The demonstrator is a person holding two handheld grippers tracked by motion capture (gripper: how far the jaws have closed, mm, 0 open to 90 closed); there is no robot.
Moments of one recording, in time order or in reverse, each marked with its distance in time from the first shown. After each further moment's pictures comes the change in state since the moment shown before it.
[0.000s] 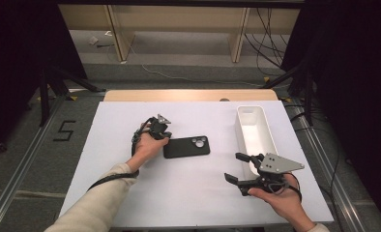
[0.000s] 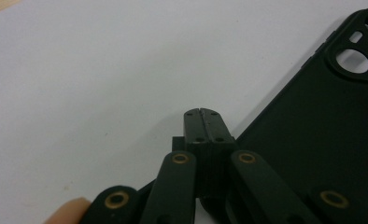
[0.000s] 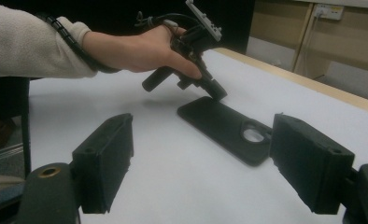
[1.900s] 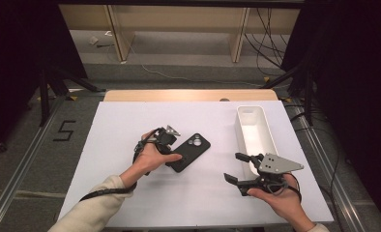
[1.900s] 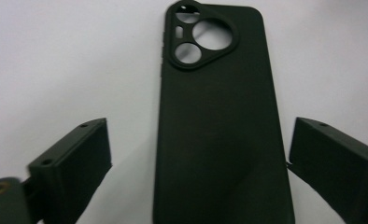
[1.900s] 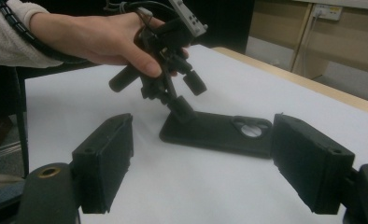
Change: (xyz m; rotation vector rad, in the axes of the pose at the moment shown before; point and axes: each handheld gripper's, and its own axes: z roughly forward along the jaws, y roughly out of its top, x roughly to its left) left arm -0.057 -0.002 -0.034 0.062 -0.155 0.041; right arm 0.001 0.001 0.000 0.007 -0.006 -0.009
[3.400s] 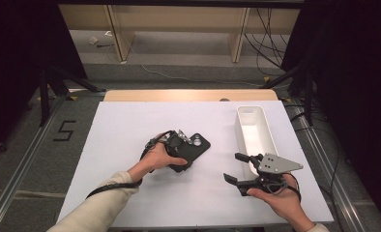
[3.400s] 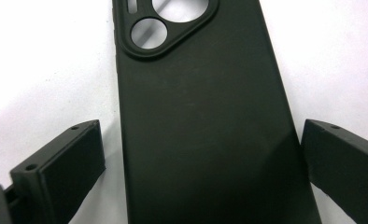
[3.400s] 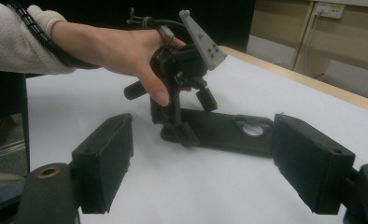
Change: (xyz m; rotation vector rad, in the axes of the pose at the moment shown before) left arm -0.003 0.005 0.032 0.121 -0.055 0.153; right arm 0.000 -0.001 0.001 0.003 0.005 0.004
